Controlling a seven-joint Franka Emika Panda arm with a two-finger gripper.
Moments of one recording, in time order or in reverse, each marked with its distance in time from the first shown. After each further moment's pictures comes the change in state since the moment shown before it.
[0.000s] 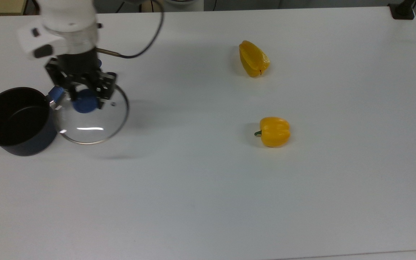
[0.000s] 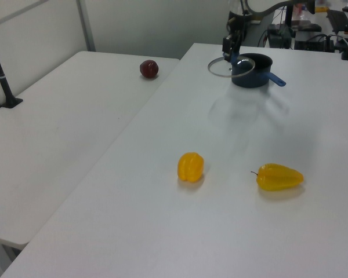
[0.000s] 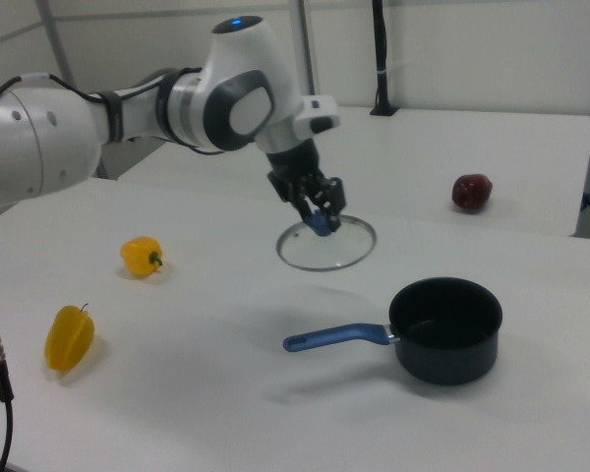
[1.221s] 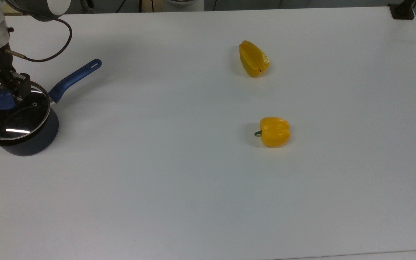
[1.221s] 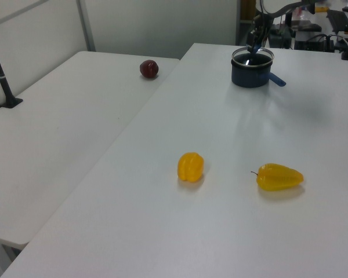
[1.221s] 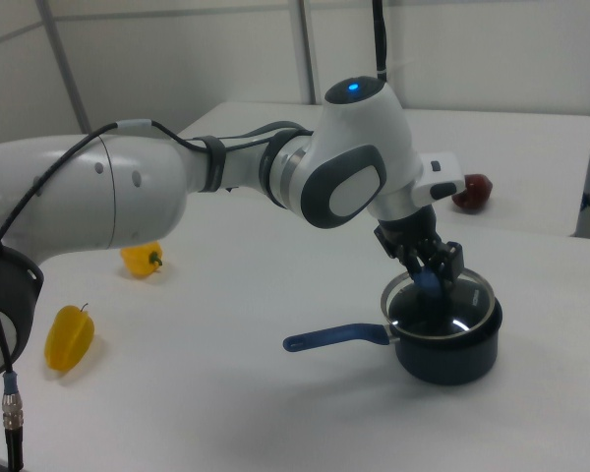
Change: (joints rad) arm -0.278 0.108 0.002 0.006 0.057 0.189 -0.186
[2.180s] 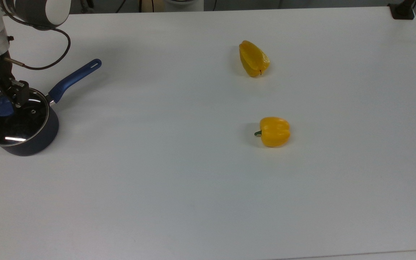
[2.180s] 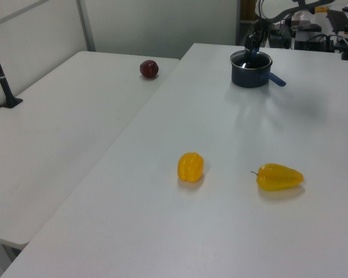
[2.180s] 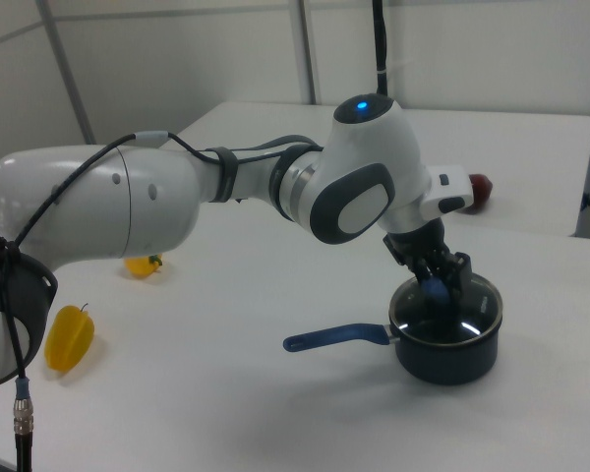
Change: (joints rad) arm -0.012 0.034 0.001 -0.001 0.025 0.064 -0.001
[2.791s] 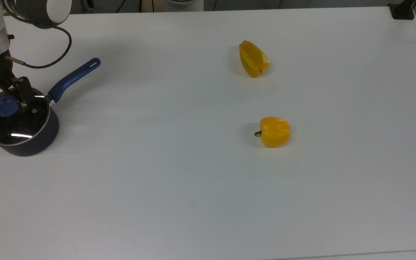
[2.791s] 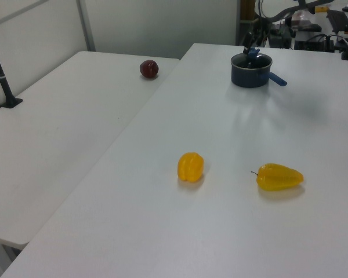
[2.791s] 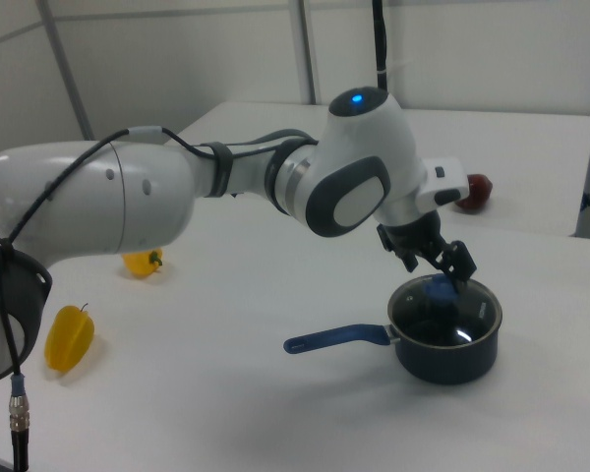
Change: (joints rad) arm 0.007 -0.014 0.003 0.000 0.000 -0.004 0.000
